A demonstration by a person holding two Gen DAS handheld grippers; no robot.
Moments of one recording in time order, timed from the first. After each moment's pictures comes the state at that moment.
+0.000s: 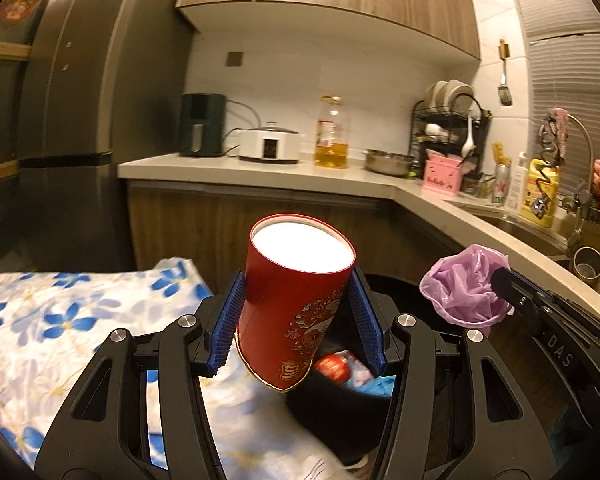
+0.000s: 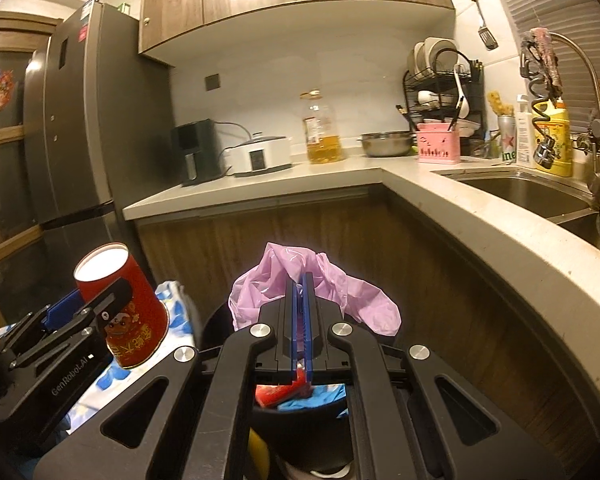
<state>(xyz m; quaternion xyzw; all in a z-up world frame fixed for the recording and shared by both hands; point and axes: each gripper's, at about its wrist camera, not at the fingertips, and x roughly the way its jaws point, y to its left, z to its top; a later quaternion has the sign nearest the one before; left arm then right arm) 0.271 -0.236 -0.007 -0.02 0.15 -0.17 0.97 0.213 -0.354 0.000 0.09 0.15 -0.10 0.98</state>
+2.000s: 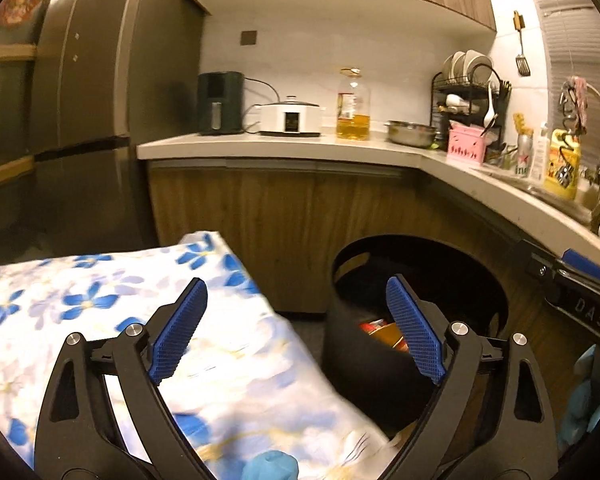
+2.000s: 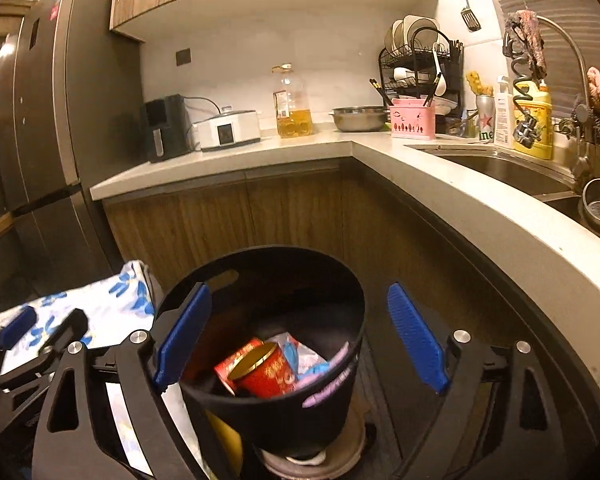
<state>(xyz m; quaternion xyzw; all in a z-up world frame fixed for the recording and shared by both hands) 0.272 -0.214 -0.036 0.01 0.19 -0.12 0.97 0.223 -0.364 -0.020 0.08 0.20 -0.15 0.96</state>
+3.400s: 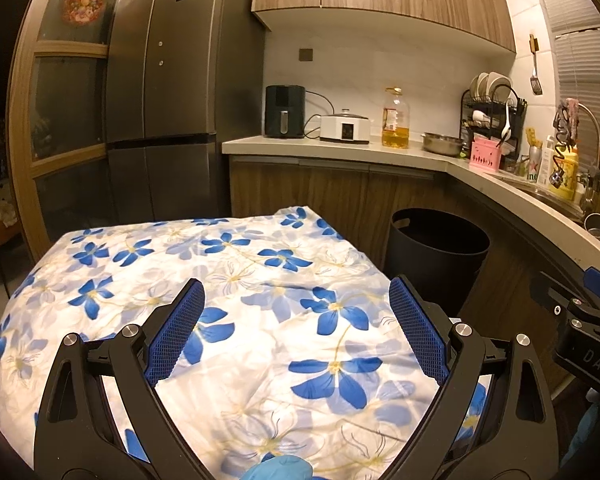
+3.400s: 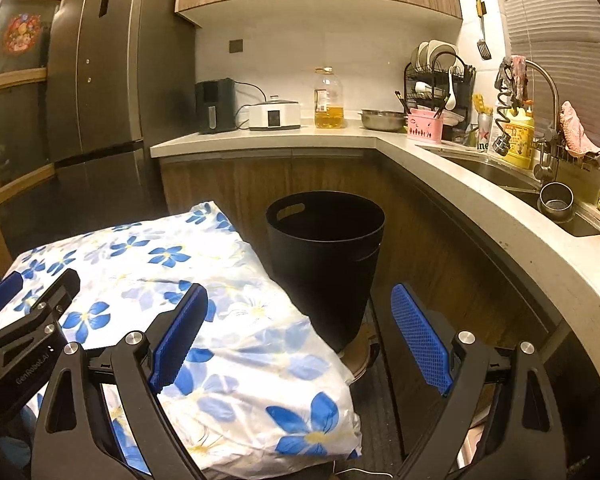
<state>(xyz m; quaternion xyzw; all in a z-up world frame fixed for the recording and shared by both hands) 0.068 -0.073 -0.009 -0.01 0.19 -0.05 0.98 0.031 -0.217 -0.002 0.03 0.22 -0.12 0.97</state>
